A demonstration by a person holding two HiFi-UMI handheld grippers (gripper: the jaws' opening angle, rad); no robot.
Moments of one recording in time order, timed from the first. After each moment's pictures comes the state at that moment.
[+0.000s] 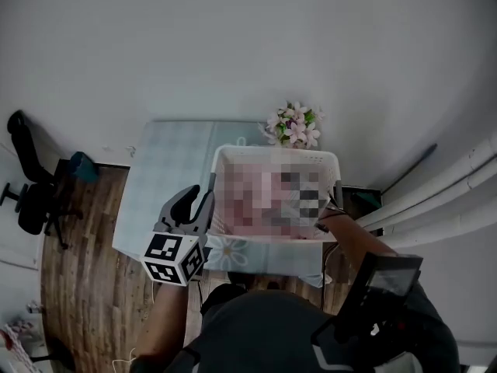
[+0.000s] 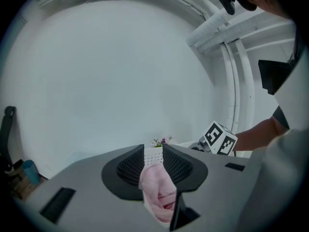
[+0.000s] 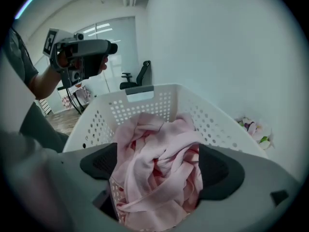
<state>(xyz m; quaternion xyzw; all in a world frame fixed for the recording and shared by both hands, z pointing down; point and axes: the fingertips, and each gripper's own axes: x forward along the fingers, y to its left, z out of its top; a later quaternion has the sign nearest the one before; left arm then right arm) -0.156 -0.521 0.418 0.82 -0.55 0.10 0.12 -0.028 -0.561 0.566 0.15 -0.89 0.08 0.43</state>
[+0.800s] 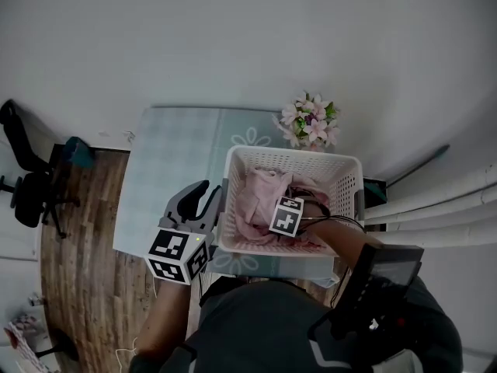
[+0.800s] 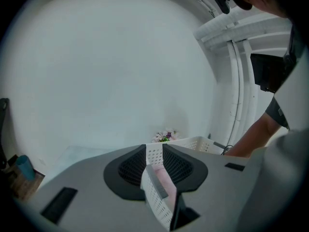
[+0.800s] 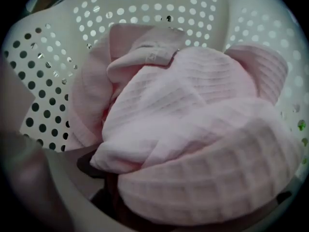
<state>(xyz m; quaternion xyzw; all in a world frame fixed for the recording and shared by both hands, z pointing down) -0.182 -0.570 0.455 0.83 -0.52 0.11 0.16 -0.045 -0.553 0.725 0.04 -0.79 0.03 0.62</state>
